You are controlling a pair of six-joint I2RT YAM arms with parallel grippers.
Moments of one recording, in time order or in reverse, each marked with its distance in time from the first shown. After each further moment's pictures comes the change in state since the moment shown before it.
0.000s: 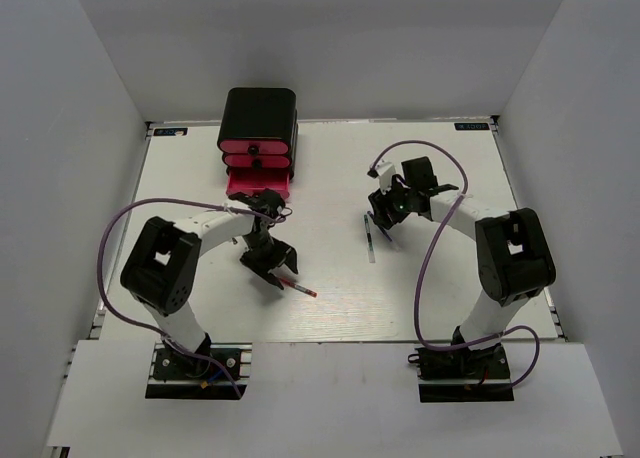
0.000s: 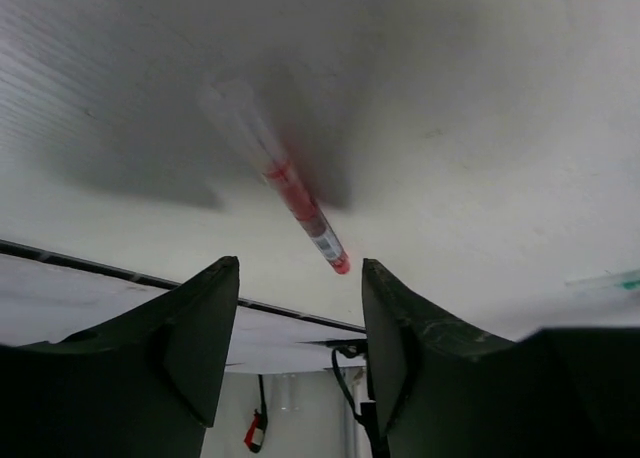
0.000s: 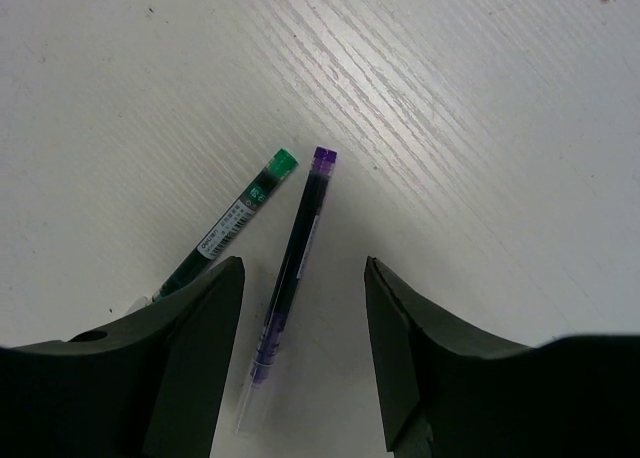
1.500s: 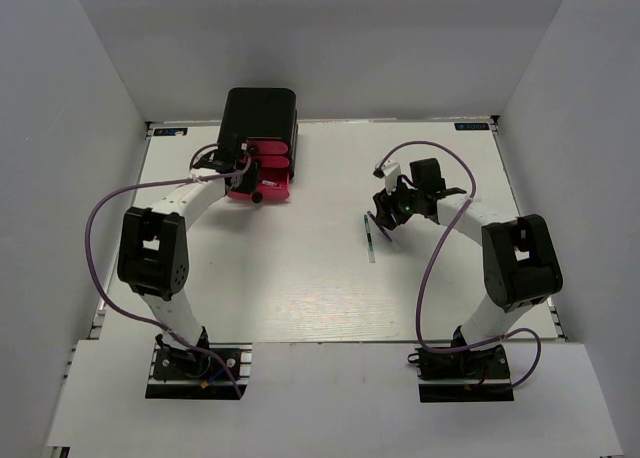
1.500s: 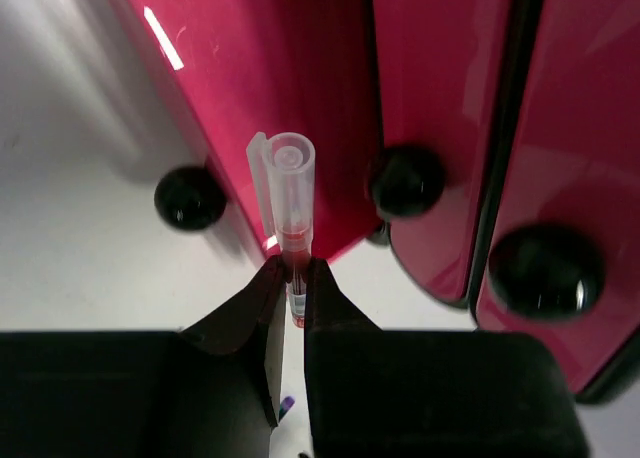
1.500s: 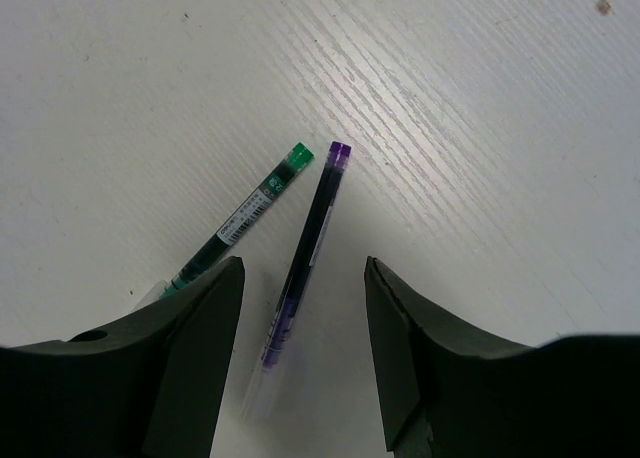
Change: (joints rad) left arm 0.259 0.075 0.260 0.465 -0.428 -0.143; right arm -0.035 -0.051 -0.046 0.032 -0.088 -0.009
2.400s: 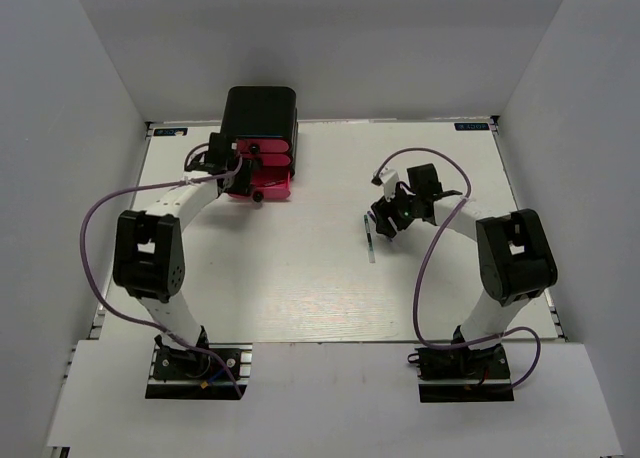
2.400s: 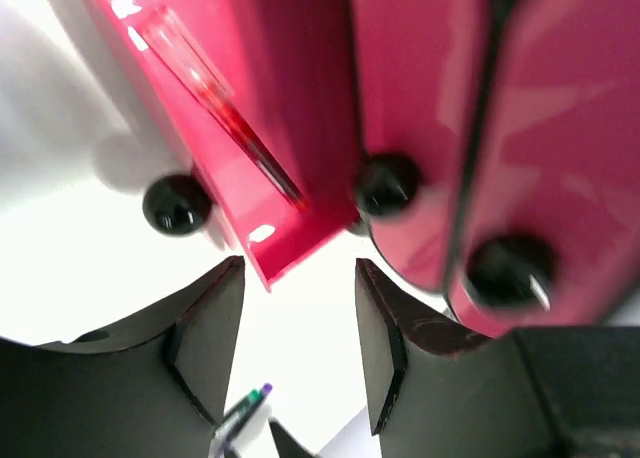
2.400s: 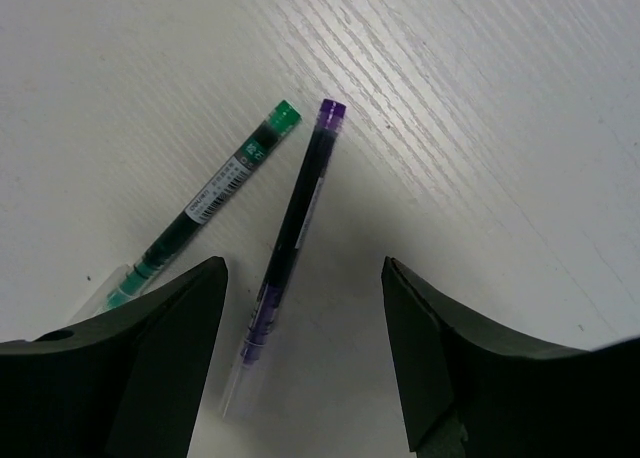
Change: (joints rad) left arm 0.063 0.006 -0.029 0.085 0.086 -0.005; right arm 0.002 0.043 -0.018 -0.011 0.035 -0.050
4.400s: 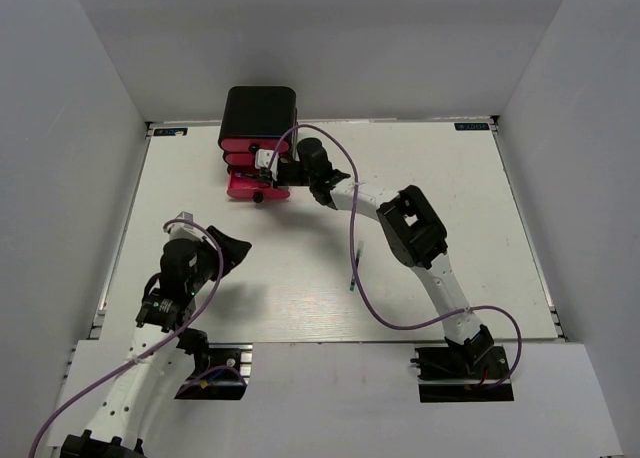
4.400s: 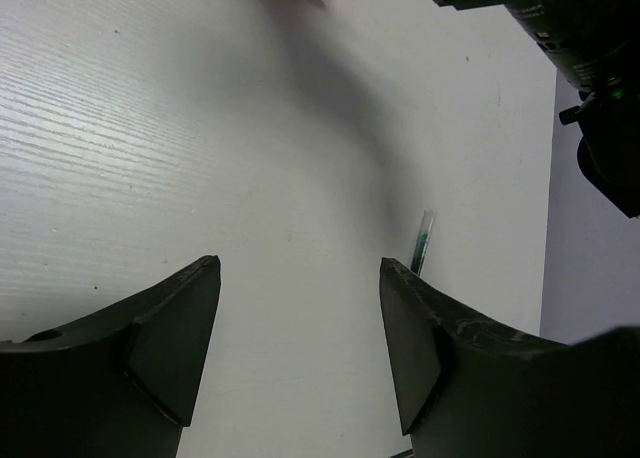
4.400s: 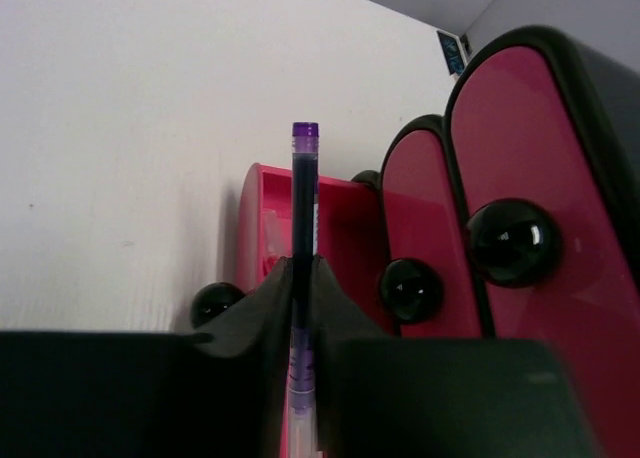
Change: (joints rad) left arm -0.012 -1.271 -0.900 0.040 0.208 0.686; right arm 0.447 0.681 0.854 0.564 -0.251 -0.160
